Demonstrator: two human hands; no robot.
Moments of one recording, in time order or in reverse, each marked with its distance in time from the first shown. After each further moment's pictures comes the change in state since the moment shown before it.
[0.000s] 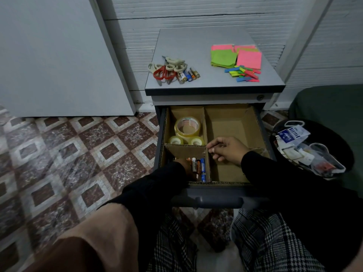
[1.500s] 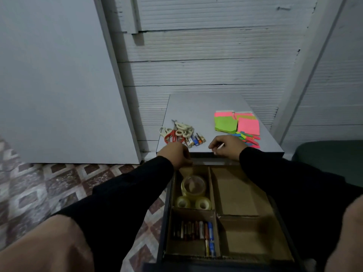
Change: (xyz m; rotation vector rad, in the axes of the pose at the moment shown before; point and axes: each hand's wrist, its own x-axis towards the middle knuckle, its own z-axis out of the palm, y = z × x) left_hand -0.056 0.008 -0.187 -0.007 0.618 0.224; right_hand 0.056 -0.139 -0.072 -0.488 0.192 -0.347
